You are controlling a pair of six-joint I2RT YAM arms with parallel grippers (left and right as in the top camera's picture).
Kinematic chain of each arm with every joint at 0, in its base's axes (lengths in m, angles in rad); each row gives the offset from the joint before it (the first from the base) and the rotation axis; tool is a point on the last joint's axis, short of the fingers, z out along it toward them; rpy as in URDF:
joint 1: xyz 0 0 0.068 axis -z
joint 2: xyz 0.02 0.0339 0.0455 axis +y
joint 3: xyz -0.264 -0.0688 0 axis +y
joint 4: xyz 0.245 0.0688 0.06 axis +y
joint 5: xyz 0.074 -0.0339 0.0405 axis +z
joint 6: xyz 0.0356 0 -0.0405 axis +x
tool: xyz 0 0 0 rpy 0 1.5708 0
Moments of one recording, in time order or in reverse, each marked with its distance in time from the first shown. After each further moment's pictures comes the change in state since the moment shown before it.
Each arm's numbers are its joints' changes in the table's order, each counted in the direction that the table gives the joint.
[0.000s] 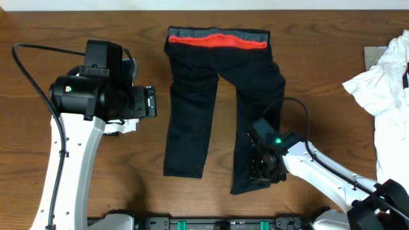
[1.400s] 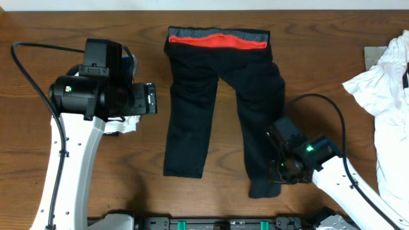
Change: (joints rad) left arm 0.000 0.000 0.000 -0.039 0.000 0.000; right arm 0.079 -0.278 -0.097 0.338 -0.168 -0.053
